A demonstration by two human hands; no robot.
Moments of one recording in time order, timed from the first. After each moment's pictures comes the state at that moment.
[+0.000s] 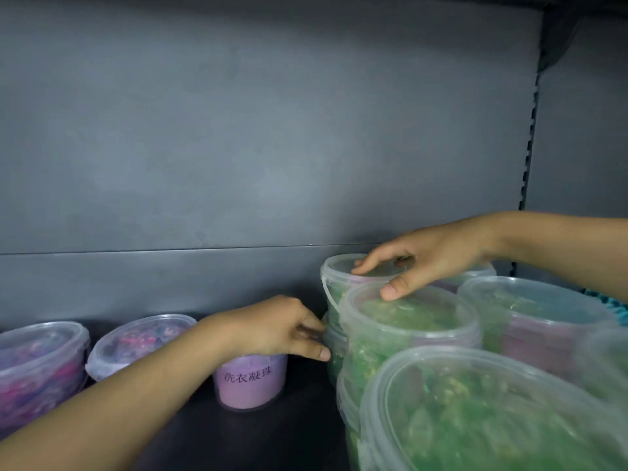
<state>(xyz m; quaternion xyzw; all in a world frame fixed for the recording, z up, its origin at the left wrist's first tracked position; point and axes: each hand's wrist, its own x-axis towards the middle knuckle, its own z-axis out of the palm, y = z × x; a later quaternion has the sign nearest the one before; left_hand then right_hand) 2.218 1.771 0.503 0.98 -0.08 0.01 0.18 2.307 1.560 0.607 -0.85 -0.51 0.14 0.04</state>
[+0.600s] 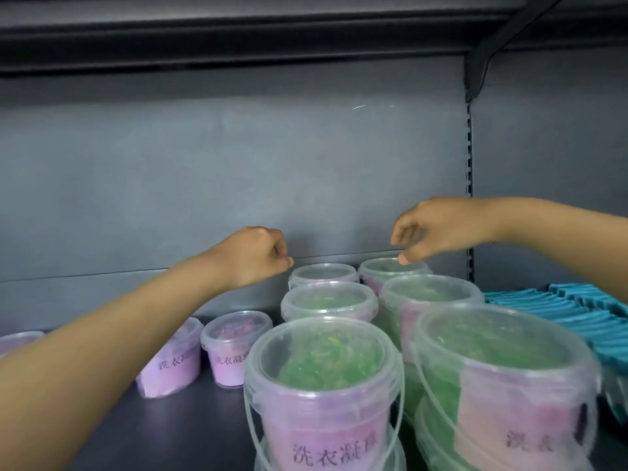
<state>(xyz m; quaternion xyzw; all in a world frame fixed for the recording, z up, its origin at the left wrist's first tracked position) 2.171 1.685 0.601 0.96 0.11 0.25 -0.02 2.313 1.454 0.634 -0.86 -0.49 -0.11 0.04</state>
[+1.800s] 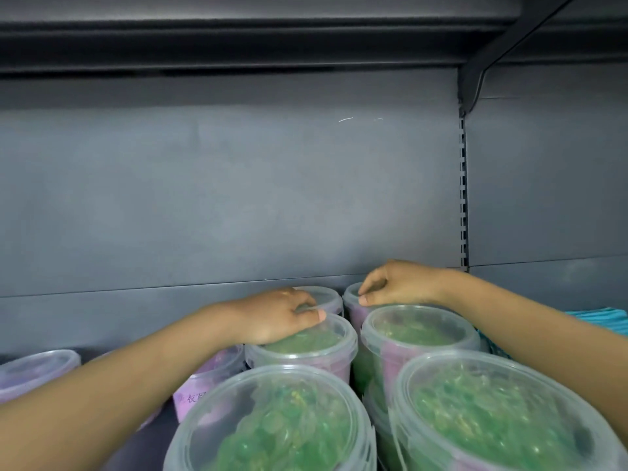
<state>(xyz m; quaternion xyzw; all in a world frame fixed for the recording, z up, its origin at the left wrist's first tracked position) 2.220 1.655 0.571 0.99 0.10 0.06 0.06 2.375 1.498 0.584 -0.87 -0.47 0.01 0.17</state>
